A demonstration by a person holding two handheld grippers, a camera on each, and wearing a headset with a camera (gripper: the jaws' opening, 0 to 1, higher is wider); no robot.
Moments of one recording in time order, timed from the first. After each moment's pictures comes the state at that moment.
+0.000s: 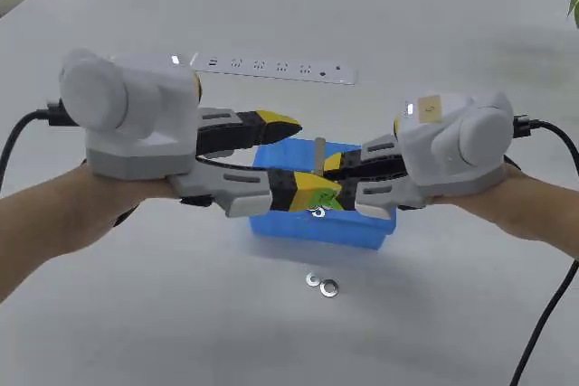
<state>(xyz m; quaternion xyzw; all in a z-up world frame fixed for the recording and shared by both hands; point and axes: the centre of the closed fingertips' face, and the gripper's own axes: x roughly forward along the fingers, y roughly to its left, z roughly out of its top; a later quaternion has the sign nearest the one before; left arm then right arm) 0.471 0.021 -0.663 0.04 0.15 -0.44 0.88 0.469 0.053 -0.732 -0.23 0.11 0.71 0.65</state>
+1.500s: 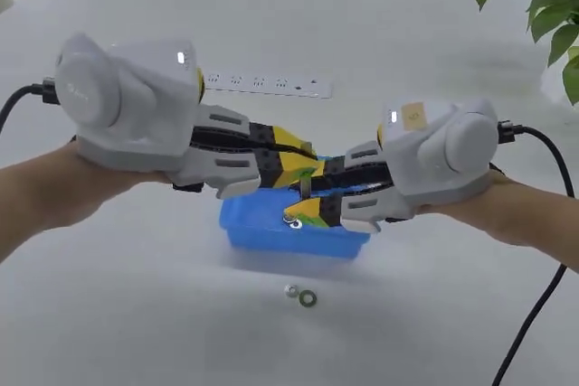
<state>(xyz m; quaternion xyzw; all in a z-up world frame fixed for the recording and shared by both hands) 0.464 0.001 -0.645 0.15 0.11 -0.51 0.84 0.458 0.043 -0.715 -0.23 0.11 0.71 0.65</state>
